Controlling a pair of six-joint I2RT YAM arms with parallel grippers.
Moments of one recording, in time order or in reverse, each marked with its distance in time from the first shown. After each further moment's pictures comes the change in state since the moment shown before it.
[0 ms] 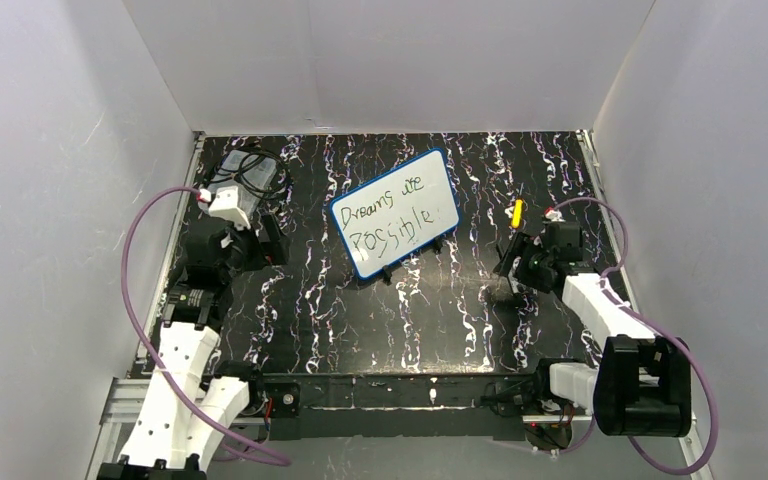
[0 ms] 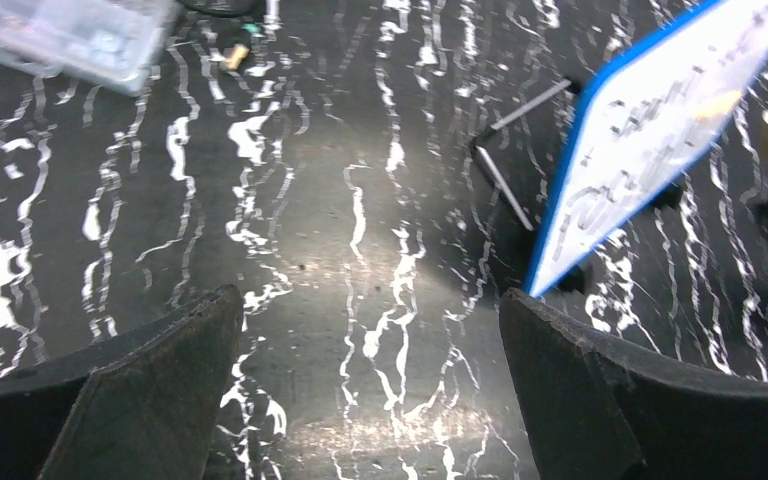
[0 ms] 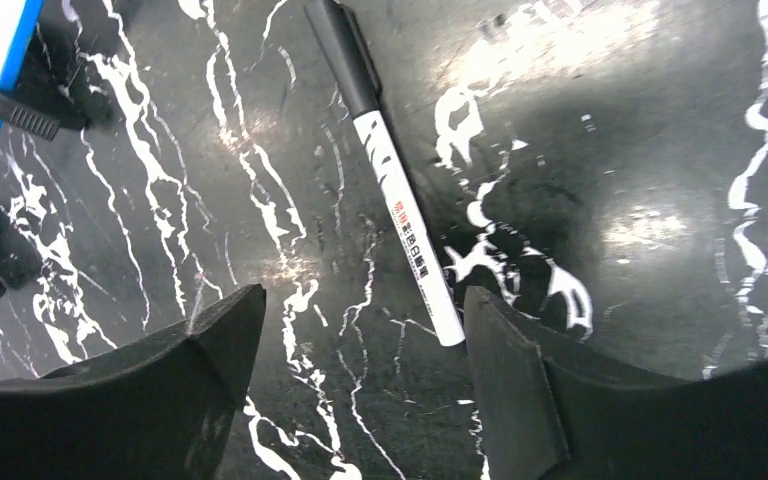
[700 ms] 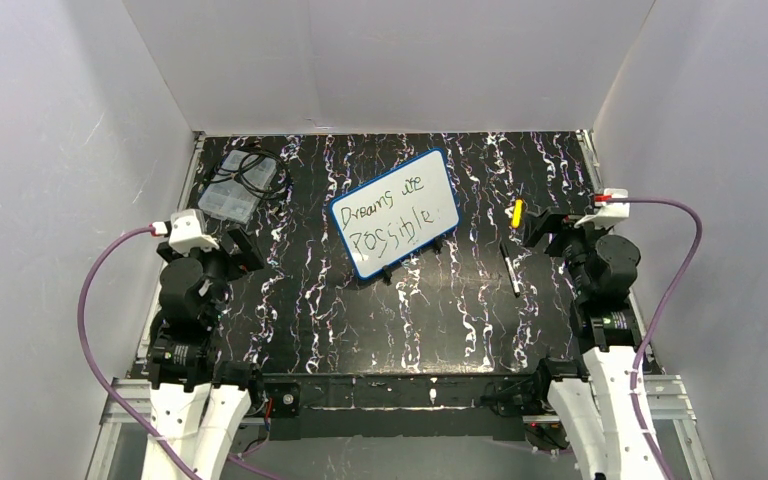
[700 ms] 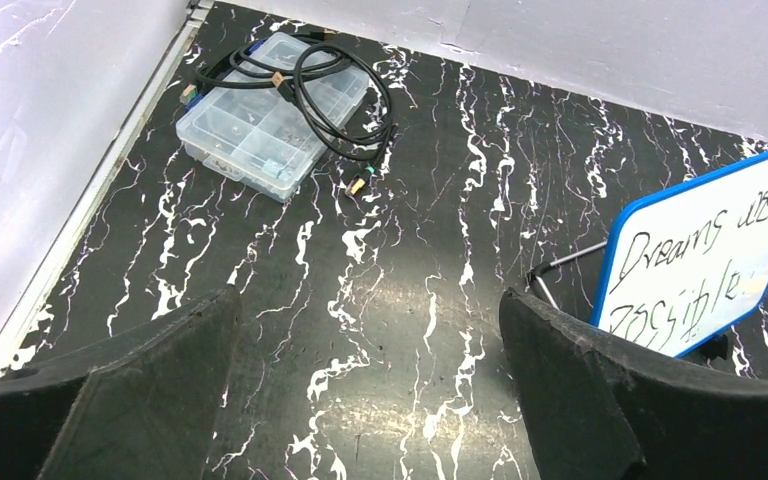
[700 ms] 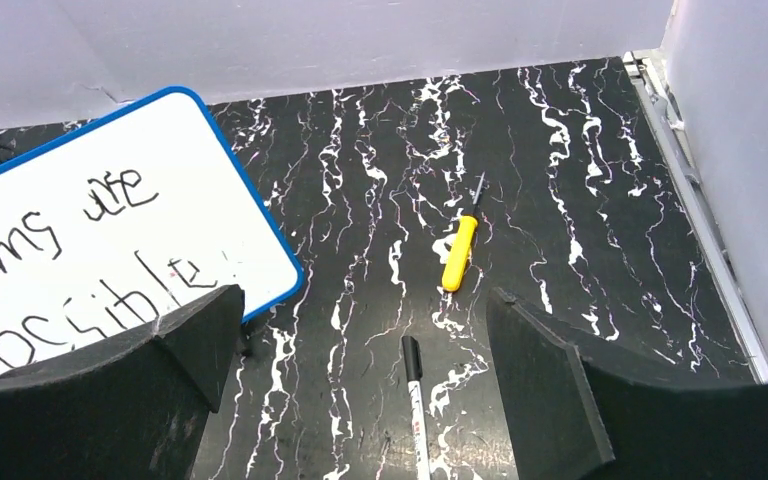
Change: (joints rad) left arm 0.045 -0.309 -0.050 0.046 -0.271 0.015; right arm -0.029 -0.581 0.068 0.163 0.093 -0.204
